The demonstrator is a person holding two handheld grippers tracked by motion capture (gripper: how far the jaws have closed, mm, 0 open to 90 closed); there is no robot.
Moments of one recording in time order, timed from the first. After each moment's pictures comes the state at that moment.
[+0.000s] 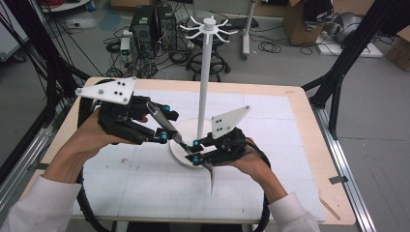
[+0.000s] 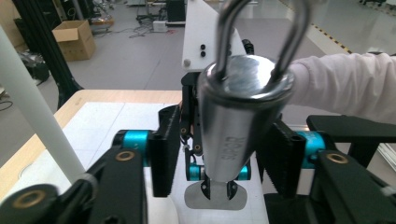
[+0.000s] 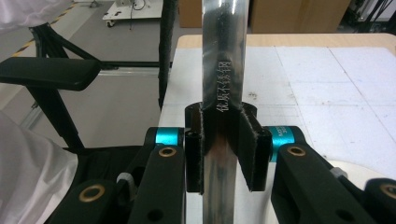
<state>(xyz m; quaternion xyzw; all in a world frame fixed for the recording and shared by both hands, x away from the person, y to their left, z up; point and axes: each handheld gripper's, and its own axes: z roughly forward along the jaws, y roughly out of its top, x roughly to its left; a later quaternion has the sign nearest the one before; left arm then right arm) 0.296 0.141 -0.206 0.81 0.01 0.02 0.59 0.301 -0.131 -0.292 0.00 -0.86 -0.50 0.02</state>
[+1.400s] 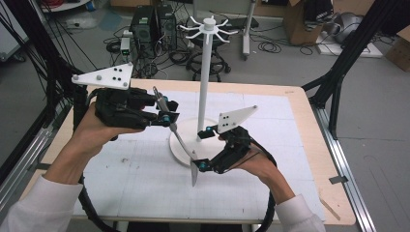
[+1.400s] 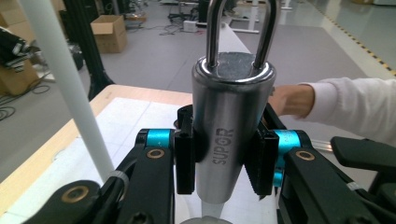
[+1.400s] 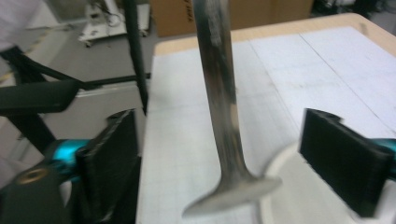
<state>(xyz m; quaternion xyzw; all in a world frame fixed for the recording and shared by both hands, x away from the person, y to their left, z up) 0.295 0.140 -0.183 0.80 0.08 0.07 0.59 0.303 -0.146 -0.298 -0.09 -0.85 -0.51 0.01</state>
